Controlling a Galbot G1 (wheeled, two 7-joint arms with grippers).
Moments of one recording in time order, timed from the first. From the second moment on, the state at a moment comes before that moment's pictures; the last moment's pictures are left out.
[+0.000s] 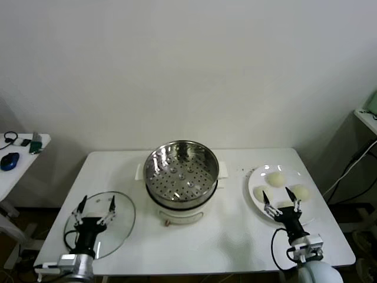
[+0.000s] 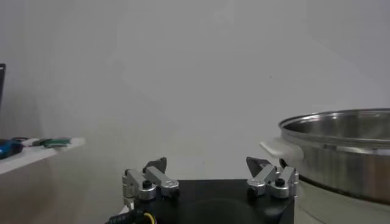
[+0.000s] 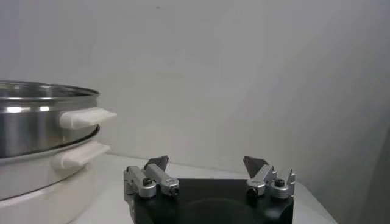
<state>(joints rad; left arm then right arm) 1.58 -1.47 -0.74 -1.94 -0.09 -0.12 0.07 -1.41 1.26 0.65 1.79 0.17 0.02 -0.18</state>
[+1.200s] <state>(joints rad) 1.63 -1.47 -0.65 -1.95 -0.05 -0.17 0.04 -0.08 0.53 -0.55 1.41 -0.05 -0.26 -1.00</state>
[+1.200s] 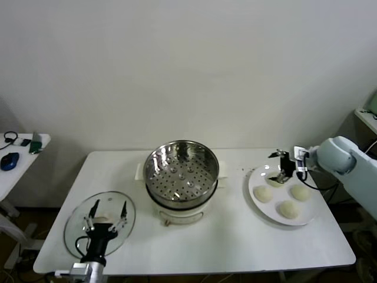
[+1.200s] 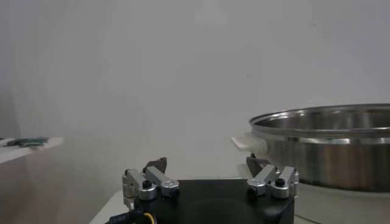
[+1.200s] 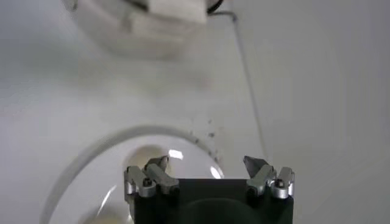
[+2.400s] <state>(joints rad) 1.61 -1.42 -0.70 -1.94 -0.09 -0.14 0.04 0.11 0.92 -0.82 0.72 -0.32 -0.06 -1.10</state>
